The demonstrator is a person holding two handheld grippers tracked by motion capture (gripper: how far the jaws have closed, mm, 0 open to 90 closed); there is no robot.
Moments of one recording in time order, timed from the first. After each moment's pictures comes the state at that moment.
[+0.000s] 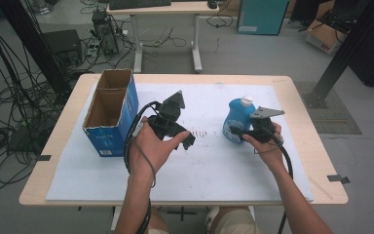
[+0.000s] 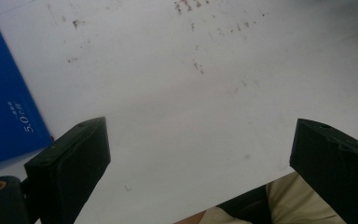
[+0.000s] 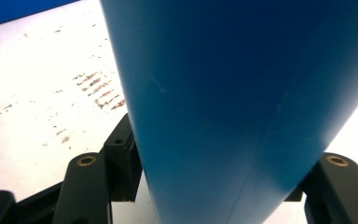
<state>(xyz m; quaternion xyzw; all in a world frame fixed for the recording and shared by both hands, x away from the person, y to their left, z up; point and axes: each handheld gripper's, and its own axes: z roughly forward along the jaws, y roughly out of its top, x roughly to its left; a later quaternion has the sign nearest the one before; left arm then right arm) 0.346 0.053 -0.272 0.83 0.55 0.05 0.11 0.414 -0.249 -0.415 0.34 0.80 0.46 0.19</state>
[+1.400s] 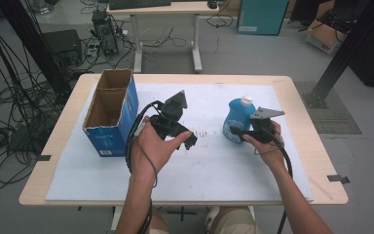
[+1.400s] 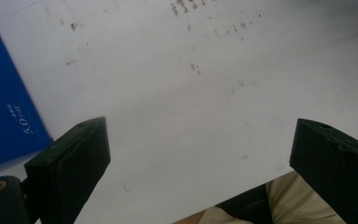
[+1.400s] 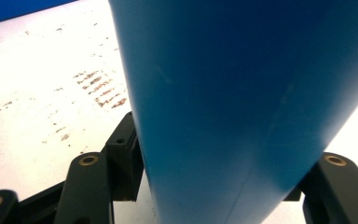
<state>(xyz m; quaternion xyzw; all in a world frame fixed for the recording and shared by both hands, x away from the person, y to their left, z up) 0.344 0.048 -0.270 0.83 0.54 0.05 0.11 0.414 -0.250 -0.416 0.33 0.80 0.46 0.20</state>
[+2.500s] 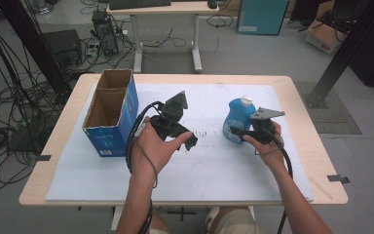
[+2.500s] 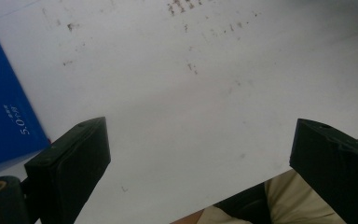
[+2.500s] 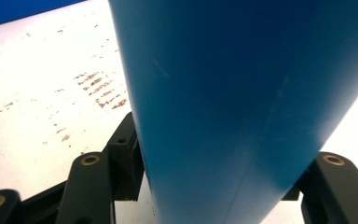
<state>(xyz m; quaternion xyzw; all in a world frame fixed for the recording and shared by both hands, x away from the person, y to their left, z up) 0.343 0.047 -0.270 0.83 0.54 0.05 0.12 0.413 -0.251 -0.417 0.33 0.80 0.46 0.20</state>
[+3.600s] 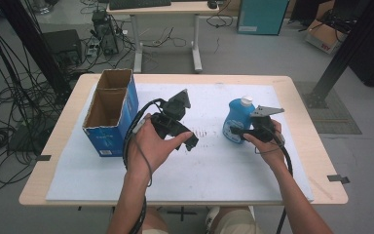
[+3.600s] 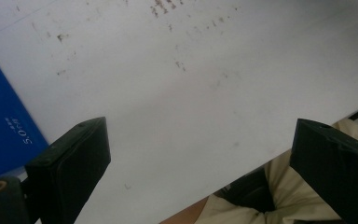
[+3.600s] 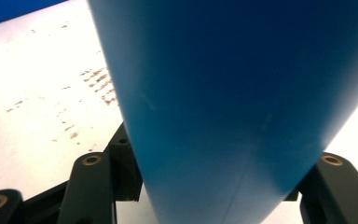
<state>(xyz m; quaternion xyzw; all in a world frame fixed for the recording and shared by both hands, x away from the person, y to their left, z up) 0.339 0.046 -0.257 0.86 0.50 0.04 0.12 0.416 -0.249 -0.409 0.34 0.81 0.45 0.17</state>
